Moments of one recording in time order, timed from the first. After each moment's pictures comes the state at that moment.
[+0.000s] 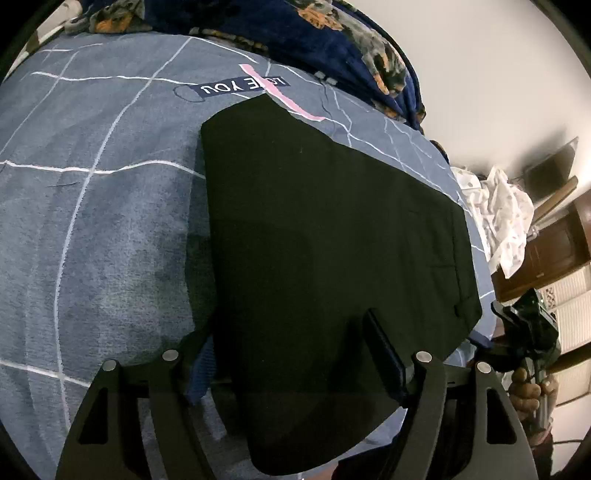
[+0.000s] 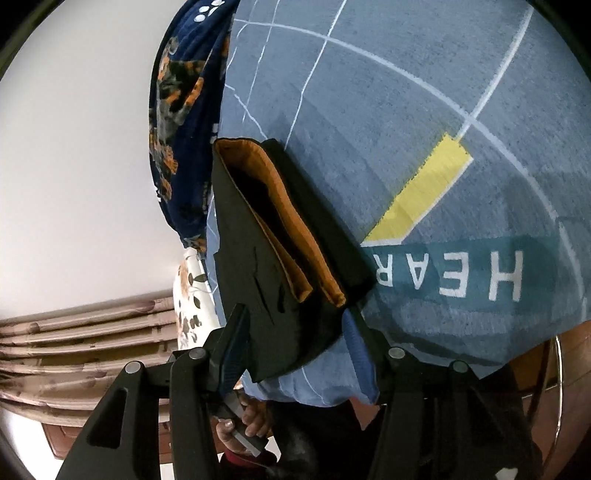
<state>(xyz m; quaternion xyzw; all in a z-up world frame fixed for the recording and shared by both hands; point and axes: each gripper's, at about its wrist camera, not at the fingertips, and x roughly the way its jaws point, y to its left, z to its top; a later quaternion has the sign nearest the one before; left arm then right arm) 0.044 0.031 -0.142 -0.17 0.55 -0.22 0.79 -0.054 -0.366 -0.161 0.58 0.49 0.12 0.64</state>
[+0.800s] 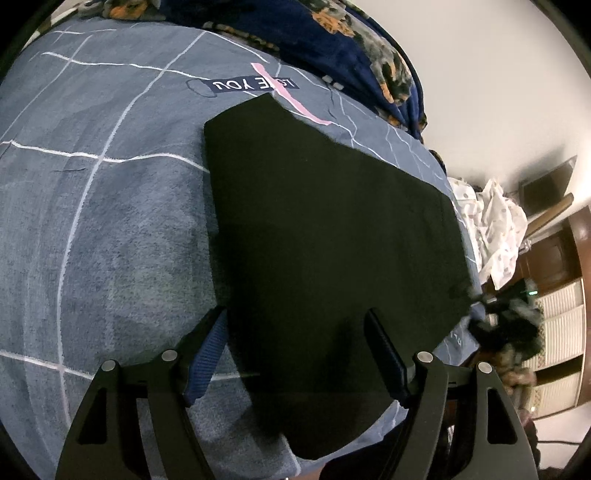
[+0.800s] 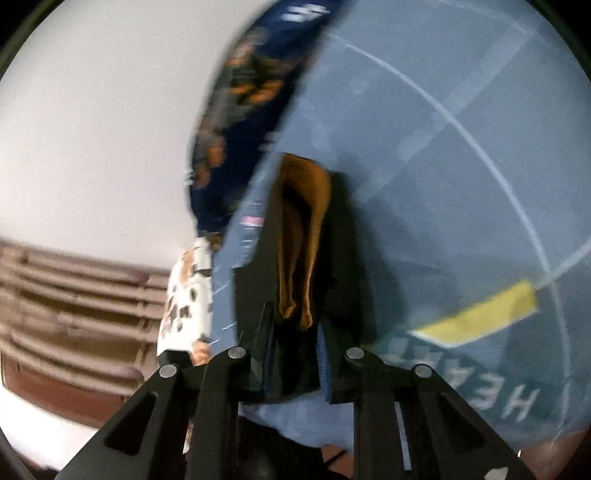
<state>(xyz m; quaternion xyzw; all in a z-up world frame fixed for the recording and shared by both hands) 0.047 0.039 -0.146 -0.21 0.55 -0.22 0.78 -0.017 -0.371 -0.143 0.49 0.45 0.17 0.73</state>
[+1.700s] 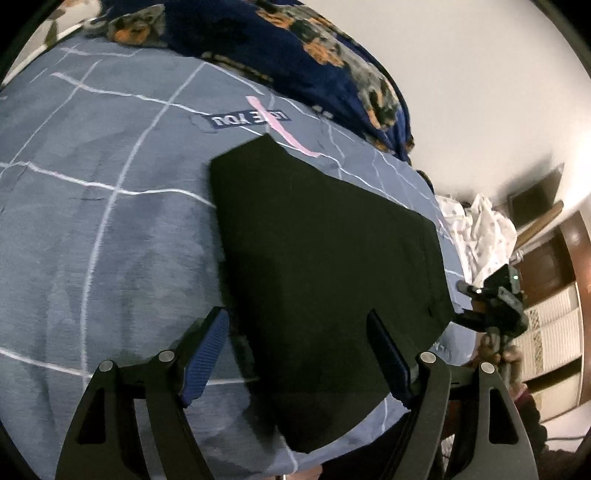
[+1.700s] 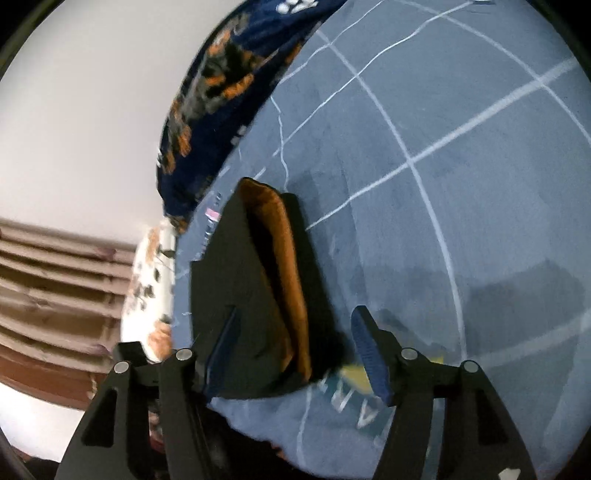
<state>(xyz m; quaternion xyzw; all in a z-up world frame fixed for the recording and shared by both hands) 0.043 0.057 -0.127 -0.23 0.51 -0.22 0.80 0.020 -0.405 -0.136 0.39 0.51 0.18 0.75</state>
